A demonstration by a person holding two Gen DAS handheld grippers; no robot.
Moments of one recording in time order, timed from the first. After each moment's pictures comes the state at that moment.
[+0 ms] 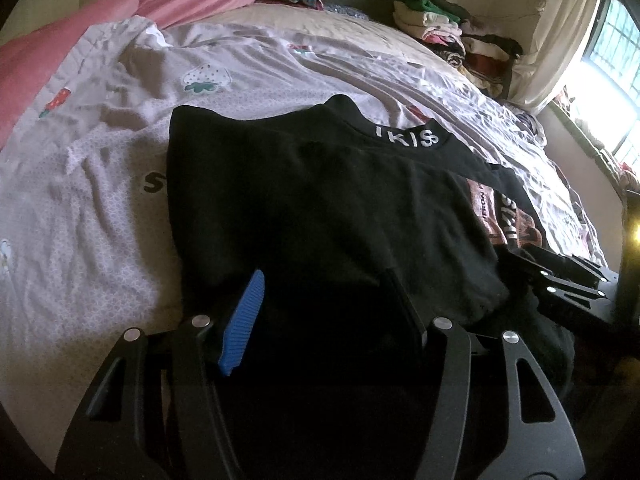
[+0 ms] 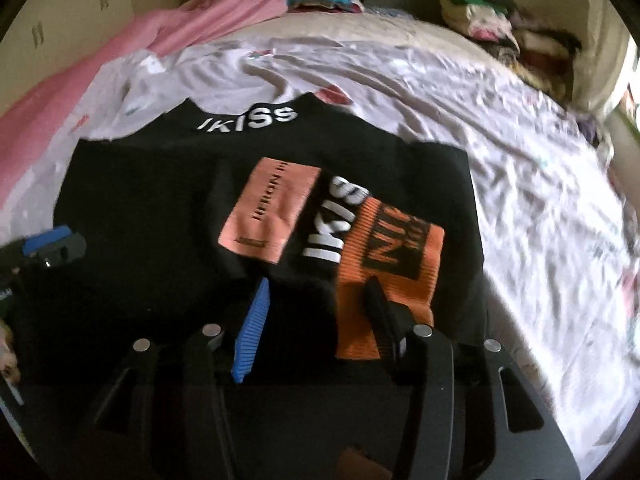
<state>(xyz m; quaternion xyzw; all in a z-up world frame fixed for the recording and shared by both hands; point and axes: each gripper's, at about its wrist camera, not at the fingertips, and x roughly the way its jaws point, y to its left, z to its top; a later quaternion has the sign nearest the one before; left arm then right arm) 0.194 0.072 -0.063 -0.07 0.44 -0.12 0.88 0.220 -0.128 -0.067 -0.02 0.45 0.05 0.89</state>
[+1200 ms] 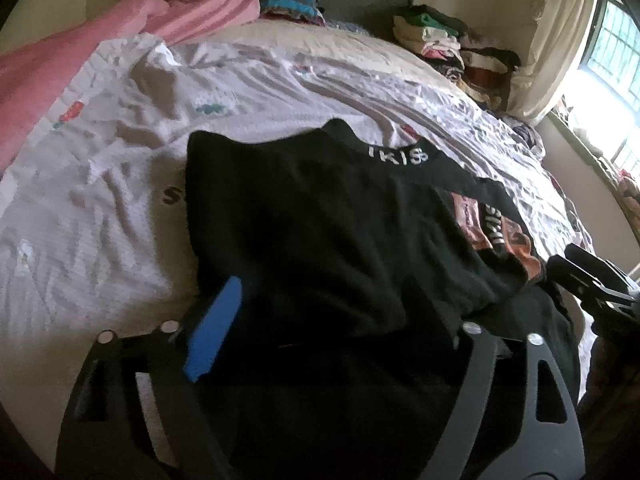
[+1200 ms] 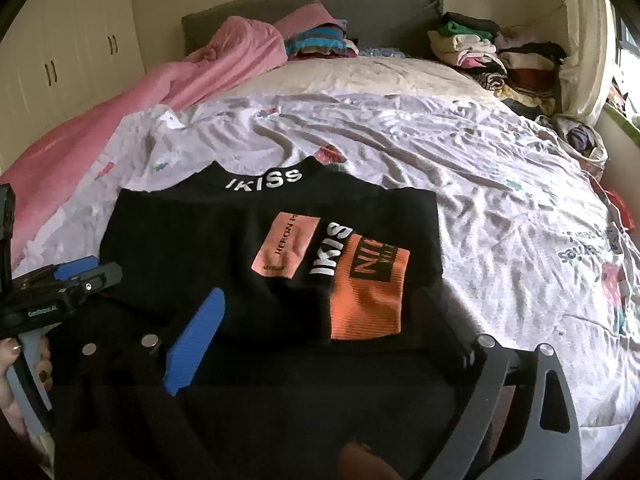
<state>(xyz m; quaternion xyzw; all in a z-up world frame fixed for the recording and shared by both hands) 0.176 0.074 -0.040 -0.07 0.42 -0.11 0.90 0.174 -0.140 -0.014 0.01 0.38 0.06 0.92</state>
